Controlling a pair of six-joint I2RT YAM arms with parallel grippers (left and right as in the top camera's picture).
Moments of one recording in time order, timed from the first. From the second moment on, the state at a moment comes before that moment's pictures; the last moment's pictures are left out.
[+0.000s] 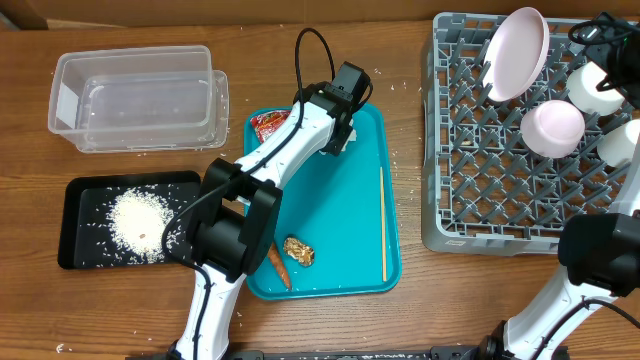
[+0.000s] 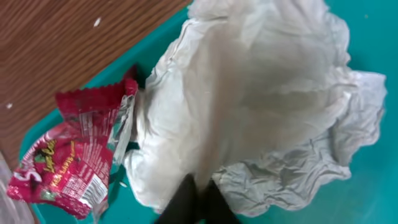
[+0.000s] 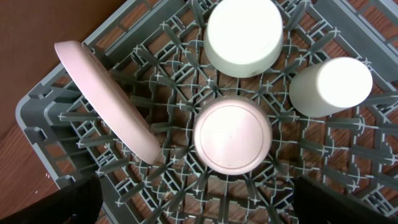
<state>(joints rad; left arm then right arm) -0.53 2.27 1.82 -0.85 -0.32 0.00 -0.32 2.03 2.35 -1.40 0.06 0.46</state>
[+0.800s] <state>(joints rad) -0.56 1.95 2.02 -1.18 -0.15 -0.22 -0.32 2.03 2.35 -1.40 0.06 0.46</state>
